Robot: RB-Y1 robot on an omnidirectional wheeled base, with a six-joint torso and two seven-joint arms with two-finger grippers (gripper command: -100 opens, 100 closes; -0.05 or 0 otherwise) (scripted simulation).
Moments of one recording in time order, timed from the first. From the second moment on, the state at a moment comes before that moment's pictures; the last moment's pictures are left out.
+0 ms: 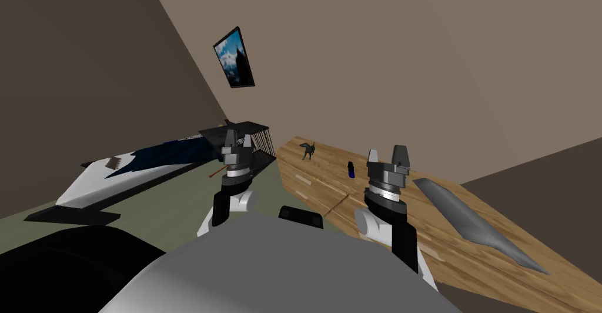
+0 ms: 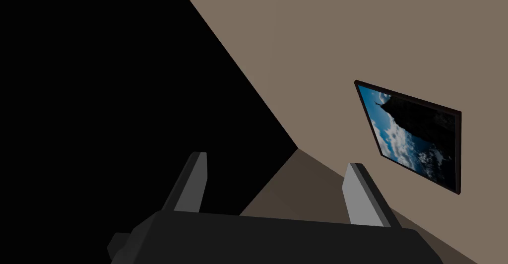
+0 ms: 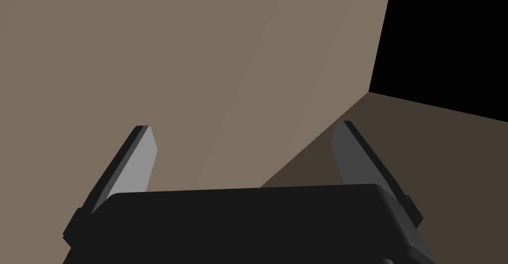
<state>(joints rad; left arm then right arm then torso) 0.51 0.02 0.04 -2.37 0.11 -0.60 -0.17 0.46 -0.05 0.00 -2.33 -0.08 -0.49 0.17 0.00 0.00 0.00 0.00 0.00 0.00</state>
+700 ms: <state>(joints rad) 0.51 0.02 0.04 -2.37 0.11 -0.60 -0.17 0.37 -0.24 0.00 -2.32 0.01 -0.50 0.23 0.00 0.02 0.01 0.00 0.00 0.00</state>
